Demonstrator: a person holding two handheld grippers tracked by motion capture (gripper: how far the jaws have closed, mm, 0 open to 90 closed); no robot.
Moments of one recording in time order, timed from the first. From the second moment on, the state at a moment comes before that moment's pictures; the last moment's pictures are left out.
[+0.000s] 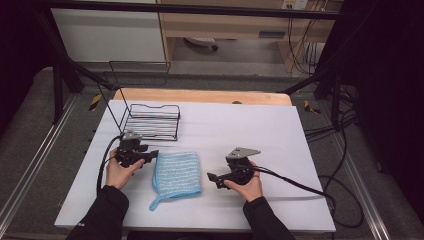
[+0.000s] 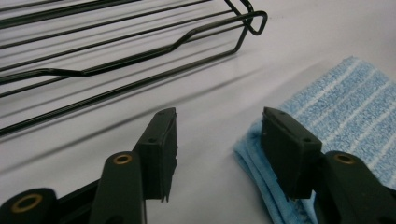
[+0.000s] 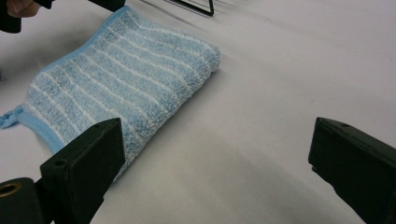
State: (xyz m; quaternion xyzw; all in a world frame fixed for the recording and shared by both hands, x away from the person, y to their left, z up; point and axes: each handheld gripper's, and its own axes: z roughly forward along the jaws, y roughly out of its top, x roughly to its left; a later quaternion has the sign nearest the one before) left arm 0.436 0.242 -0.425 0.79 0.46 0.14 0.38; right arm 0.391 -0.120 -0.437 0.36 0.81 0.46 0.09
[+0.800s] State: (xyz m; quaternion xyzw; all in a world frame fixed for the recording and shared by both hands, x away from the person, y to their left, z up) left arm 0.436 0.228 -0.434 0.80 0.46 0.12 0.36; right arm 0.390 -0.119 -0.437 0.36 0.81 0.46 0.09
